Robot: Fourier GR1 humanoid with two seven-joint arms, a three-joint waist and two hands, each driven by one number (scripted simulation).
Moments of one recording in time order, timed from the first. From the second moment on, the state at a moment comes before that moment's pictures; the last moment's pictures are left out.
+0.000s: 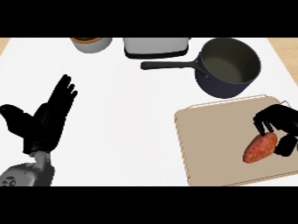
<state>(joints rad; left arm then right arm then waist) -0.13 0.18 -0.08 -1.67 0.14 0.18 0.30 -0.39 -0.59 0.16 -0.87 0.96 0.29 -0.55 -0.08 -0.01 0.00</state>
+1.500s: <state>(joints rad) -0.12 0.19 -0.10 -1.67 0.13 0.17 0.32 -0.80 -0.50 -0.22 -0.94 1.24 -0.24 1.06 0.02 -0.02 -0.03</state>
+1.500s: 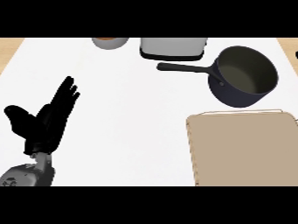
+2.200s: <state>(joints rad) -0.17 0.17 -0.13 -1.67 0.14 0.15 0.33 -1.06 -0.34 -0.36 -0.91 1.70 -0.12 1.24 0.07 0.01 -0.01</state>
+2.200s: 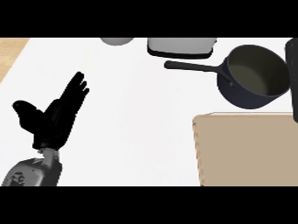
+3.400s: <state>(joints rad) -0.19 0.16 -0.14 -1.66 0.13 0.15 0.32 -1.05 0.00 -0.75 -1.28 2.15 -0.38 1.22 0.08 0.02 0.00</state>
